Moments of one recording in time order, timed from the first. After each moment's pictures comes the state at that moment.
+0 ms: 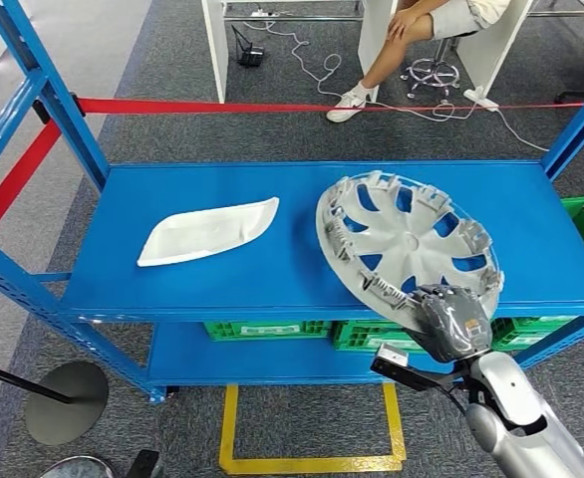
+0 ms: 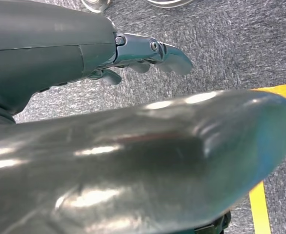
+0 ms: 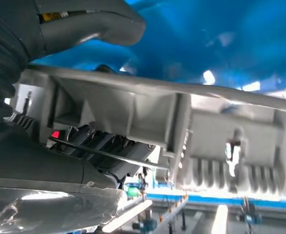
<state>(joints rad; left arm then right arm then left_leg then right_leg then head) -0.06 -0.21 1.09 -0.21 -1.11 0.06 -0.19 -0.15 -0.32 0.43 -1.44 1.07 -0.43 -0.09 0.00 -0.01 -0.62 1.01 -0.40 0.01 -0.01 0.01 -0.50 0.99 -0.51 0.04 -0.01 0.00</state>
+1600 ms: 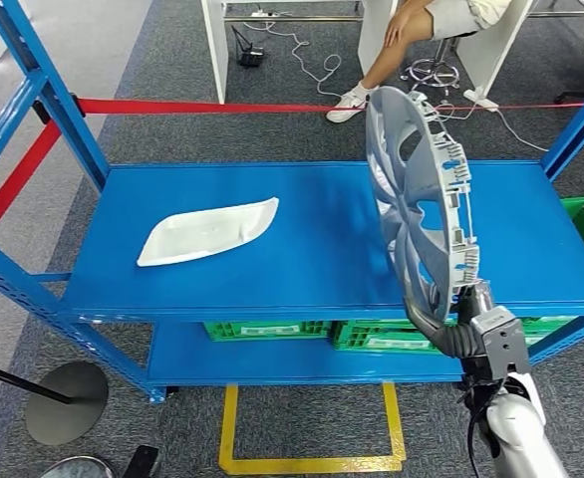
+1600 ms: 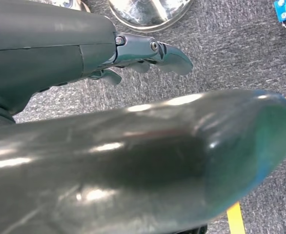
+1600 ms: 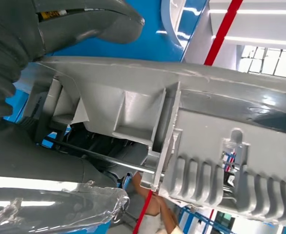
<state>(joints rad) -0.06 -0.21 1.09 -0.21 -1.15 0.12 -0.31 -0.04 -0.13 0.18 -1.62 0.06 -0.07 -0.34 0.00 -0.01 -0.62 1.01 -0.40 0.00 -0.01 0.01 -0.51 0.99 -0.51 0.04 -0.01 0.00</state>
